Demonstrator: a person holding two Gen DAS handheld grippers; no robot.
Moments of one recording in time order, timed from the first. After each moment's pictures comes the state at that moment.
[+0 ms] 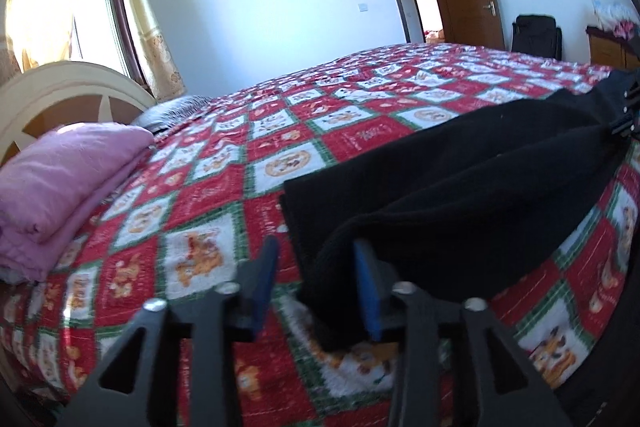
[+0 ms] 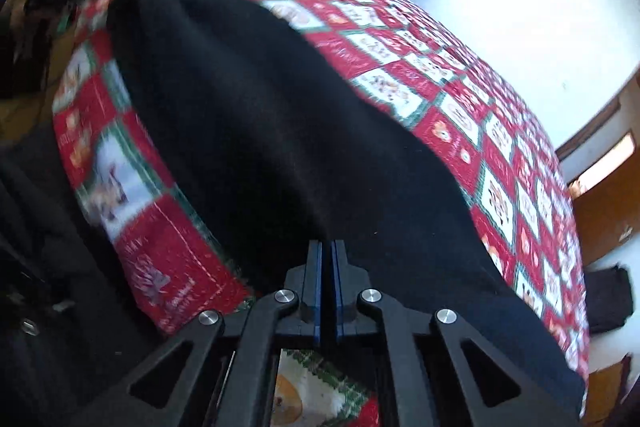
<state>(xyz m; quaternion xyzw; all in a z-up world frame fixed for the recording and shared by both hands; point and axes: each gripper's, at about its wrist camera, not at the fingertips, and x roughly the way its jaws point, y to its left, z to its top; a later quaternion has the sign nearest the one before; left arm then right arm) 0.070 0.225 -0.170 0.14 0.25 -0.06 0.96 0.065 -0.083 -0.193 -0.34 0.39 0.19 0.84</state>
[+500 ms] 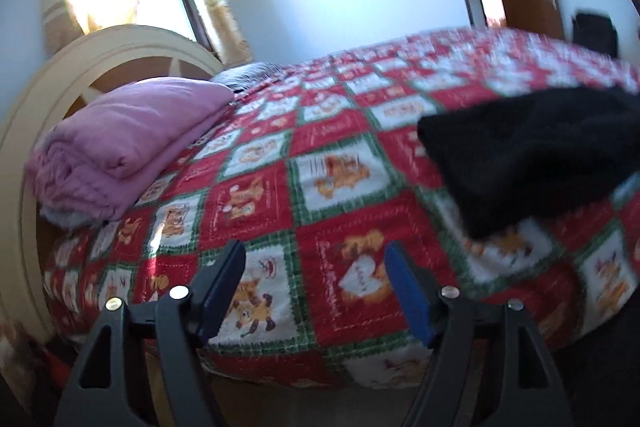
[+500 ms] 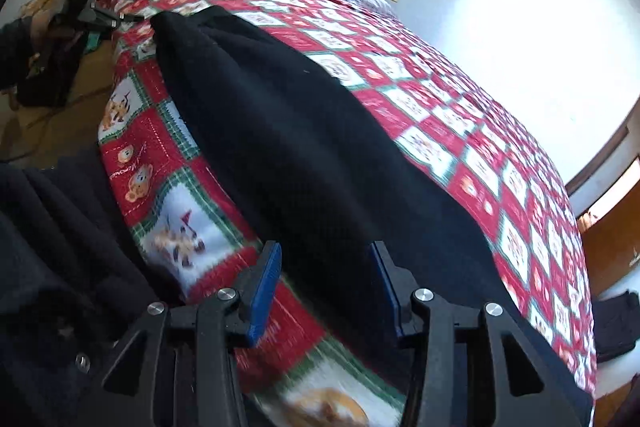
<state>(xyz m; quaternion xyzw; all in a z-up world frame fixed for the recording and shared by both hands) 0.031 0.301 -0.171 0.11 0.27 0.06 0.96 0.046 -0.040 -0.180 -0.32 0.32 0.24 0.86</state>
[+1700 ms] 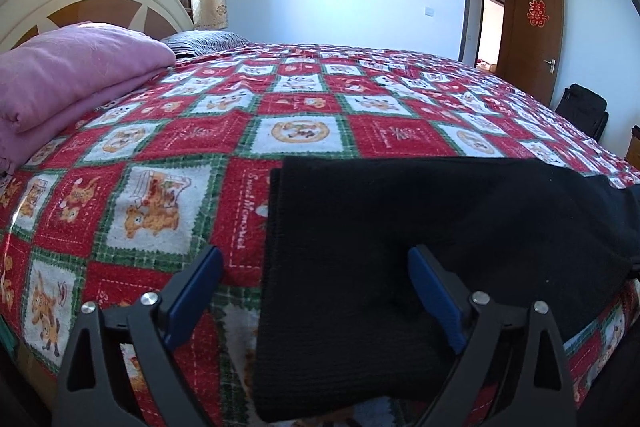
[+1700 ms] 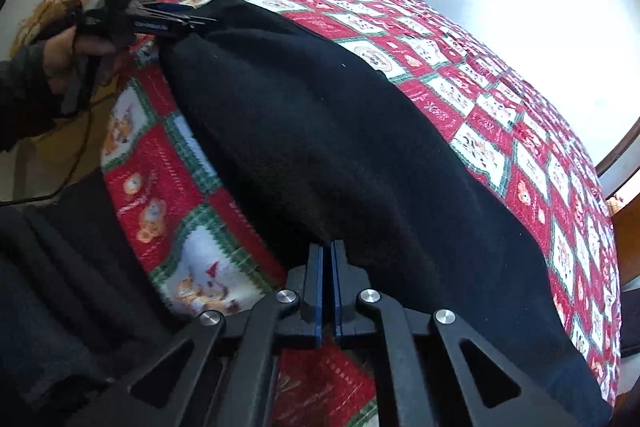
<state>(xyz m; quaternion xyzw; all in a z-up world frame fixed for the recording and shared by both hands) 0.109 0.223 -0.190 -0.03 0.30 -0.01 0.95 0.058 -0.014 -0.181 -0.28 0.38 0.28 0.83</state>
